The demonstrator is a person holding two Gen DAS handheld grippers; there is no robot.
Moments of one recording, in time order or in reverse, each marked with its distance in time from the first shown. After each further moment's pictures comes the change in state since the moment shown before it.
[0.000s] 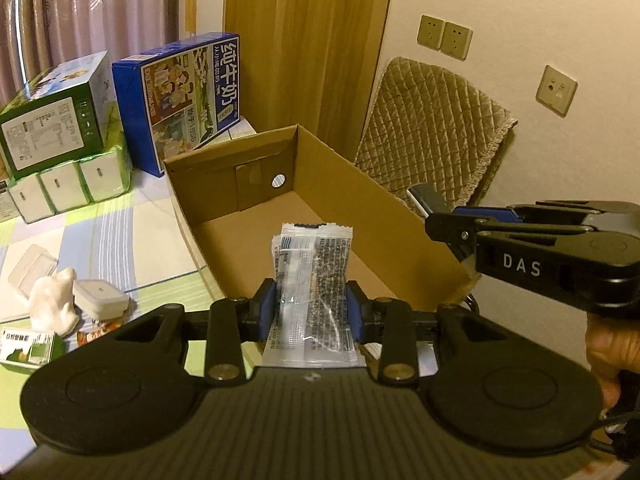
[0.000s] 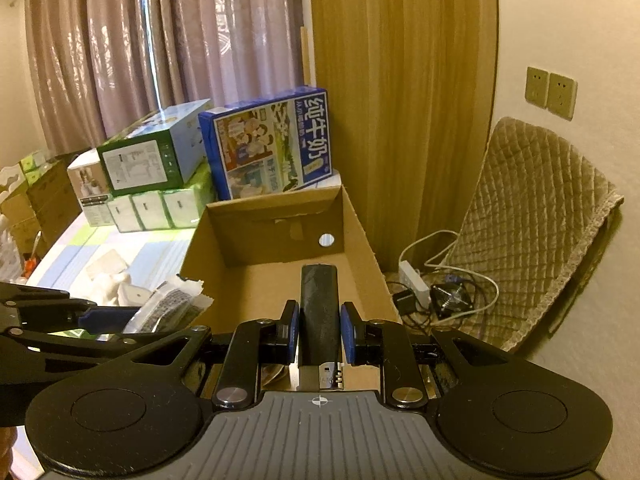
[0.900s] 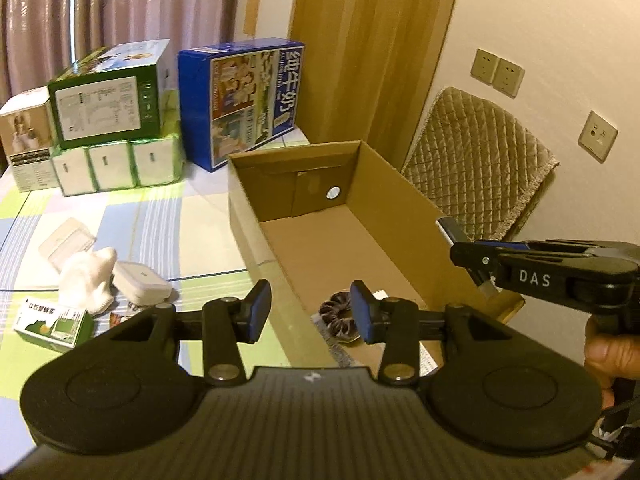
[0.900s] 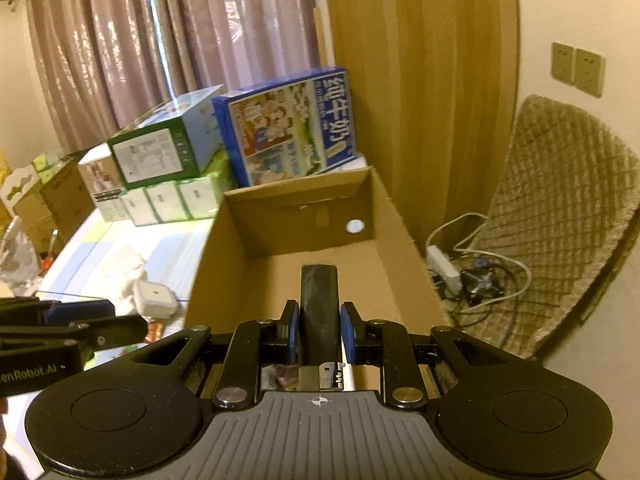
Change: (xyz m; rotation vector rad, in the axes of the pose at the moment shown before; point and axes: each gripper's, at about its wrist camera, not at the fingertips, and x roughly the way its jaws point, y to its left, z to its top) left arm -0.017 0.048 -0.013 -0.144 -0.055 0.082; right arm 0.032 0.012 0.003 0.027 0.051 0.085
